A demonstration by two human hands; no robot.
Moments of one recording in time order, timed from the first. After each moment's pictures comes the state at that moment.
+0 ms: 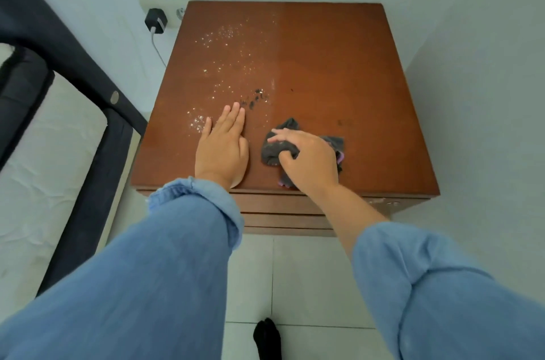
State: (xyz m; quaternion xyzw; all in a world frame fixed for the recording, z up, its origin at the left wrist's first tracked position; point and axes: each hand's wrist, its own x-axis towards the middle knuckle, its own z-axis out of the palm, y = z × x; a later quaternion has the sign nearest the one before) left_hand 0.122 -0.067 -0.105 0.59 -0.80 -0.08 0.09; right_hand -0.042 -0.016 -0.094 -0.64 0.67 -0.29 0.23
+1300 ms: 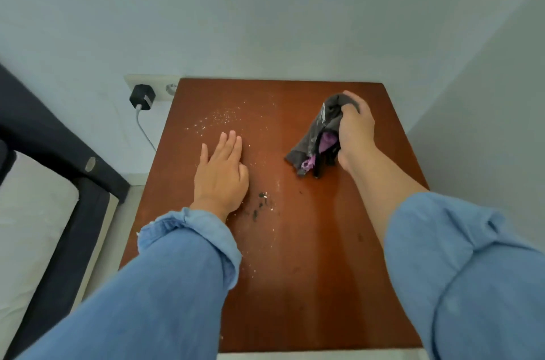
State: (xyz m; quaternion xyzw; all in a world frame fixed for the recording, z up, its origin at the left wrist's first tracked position) left_hand 0.104 -0.225 -0.090 0.58 -0.81 -0.08 0.07; right_hand -0.110 -0.228 -0.029 -0.19 0.66 -0.62 0.38
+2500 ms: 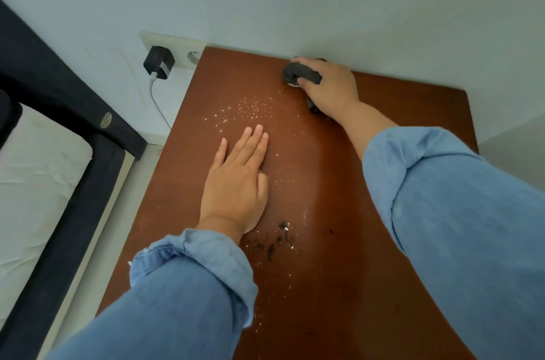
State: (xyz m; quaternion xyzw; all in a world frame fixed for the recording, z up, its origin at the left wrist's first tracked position) left_hand 0.104 -0.247 -0.101 0.60 -0.79 -0.11 0.10; right_hand -0.084 -0.399 -0.081 -0.71 0.63 -0.24 0.21
